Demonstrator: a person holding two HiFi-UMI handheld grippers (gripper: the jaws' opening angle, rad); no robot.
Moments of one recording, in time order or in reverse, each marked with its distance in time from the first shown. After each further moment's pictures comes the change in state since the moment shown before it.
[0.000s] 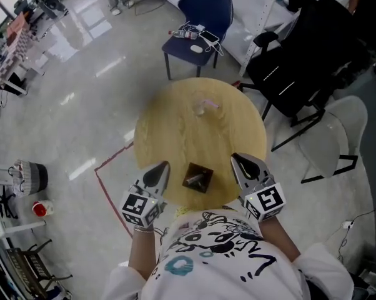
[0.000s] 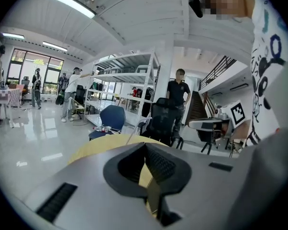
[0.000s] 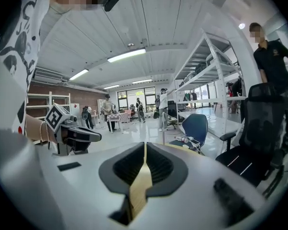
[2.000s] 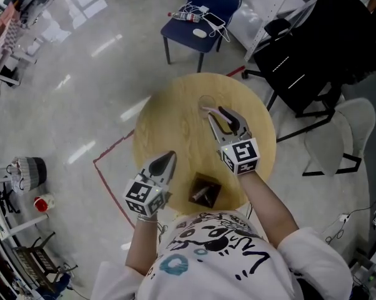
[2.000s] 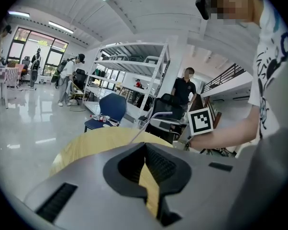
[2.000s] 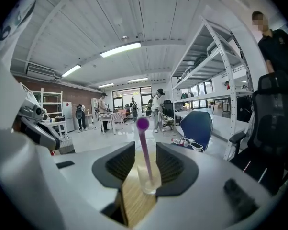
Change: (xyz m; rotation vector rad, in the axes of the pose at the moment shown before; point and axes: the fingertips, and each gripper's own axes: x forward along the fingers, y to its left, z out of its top) left arm 0.086 0.066 -0.006 -0.134 0.081 -0.056; right arm 0.216 -0.076 -0.011 0.003 -0.013 -0.047
